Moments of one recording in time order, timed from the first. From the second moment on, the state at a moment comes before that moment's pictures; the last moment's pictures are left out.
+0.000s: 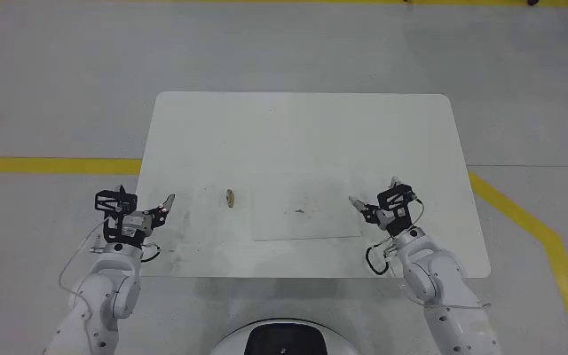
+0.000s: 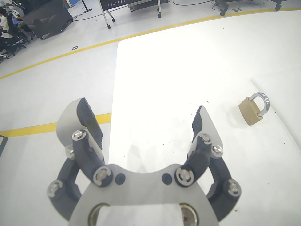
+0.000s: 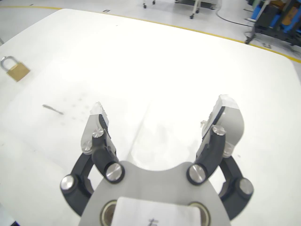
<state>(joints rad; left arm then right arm) 1.73 -1.15 -1.60 -1.80 1.33 0.00 0.00 -1.60 -1.15 1.45 -1.74 -1.30 -0.27 0.06</state>
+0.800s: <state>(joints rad) 1.73 -1.15 -1.60 -1.80 1.33 0.00 0.00 -1.29 -1.16 1.18 -1.56 -1.30 -0.83 0.26</state>
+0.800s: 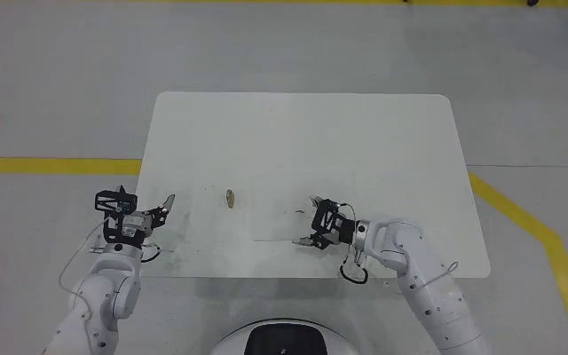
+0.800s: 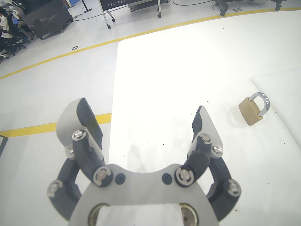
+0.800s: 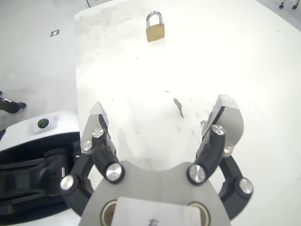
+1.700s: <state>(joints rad) 1.73 -1.15 -1.60 -1.80 1.33 0.00 0.00 -1.20 -1.17 1.09 -1.50 -1.38 -0.69 0.22</state>
